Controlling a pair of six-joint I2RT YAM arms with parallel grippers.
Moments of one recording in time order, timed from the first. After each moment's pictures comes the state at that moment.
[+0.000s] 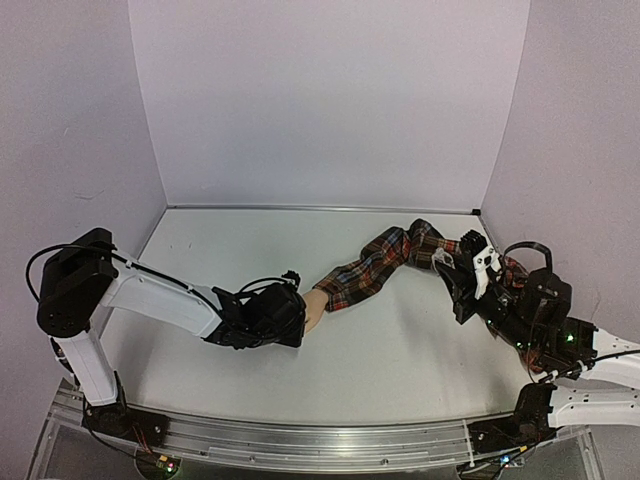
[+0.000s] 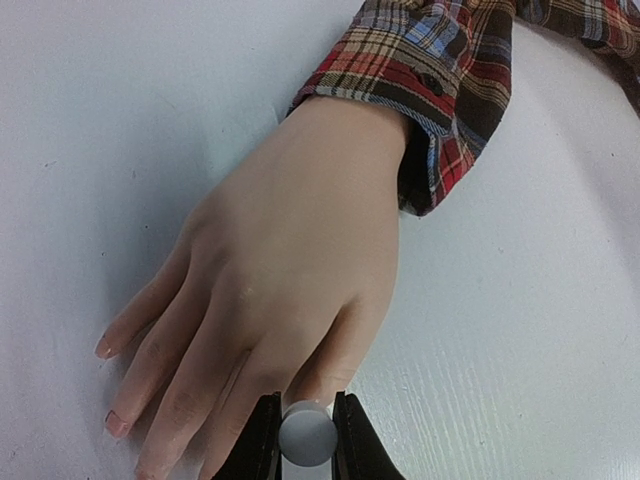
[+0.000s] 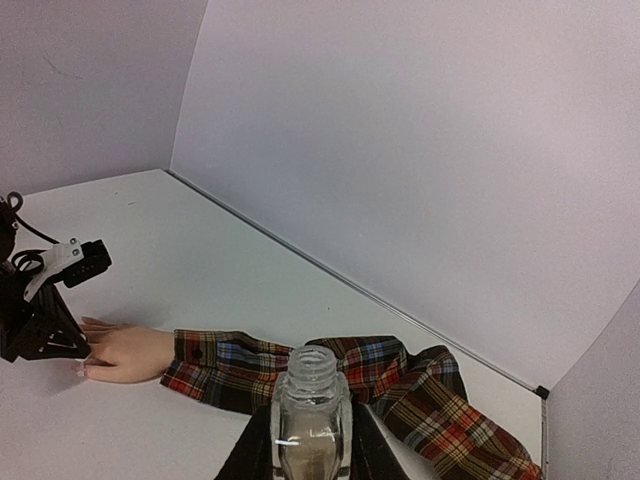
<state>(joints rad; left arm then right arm) -1.11 1.79 0.94 -0.03 -0.40 -0.69 0.98 0.64 0.47 0.14 0.44 -0.30</state>
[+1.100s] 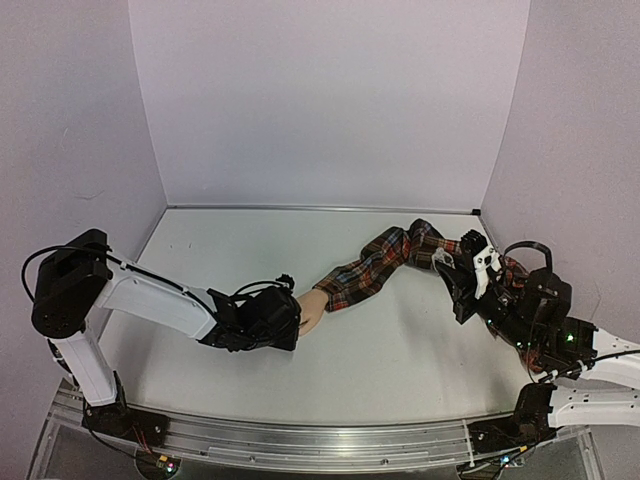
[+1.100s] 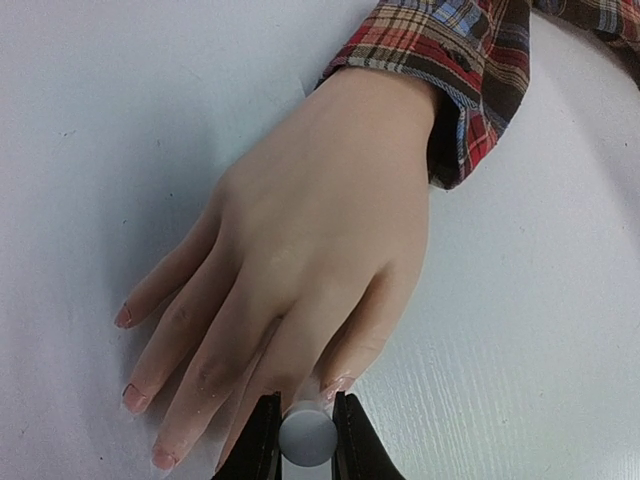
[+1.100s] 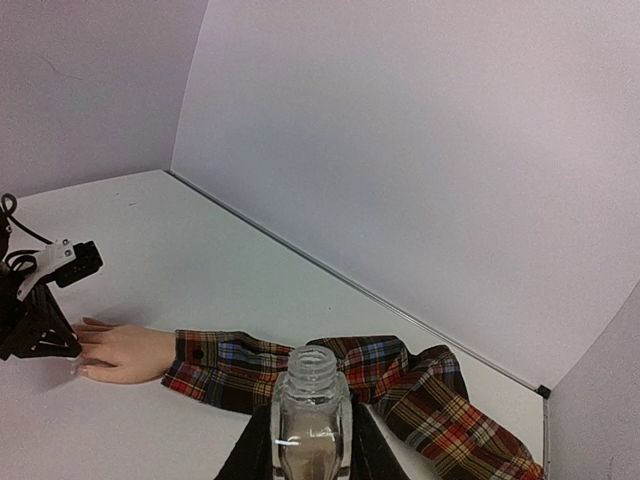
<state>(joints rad) -1.11 1.76 0.90 -0.05 -0.40 -0.72 0.97 0.64 0.47 0.14 0.44 -0.29</state>
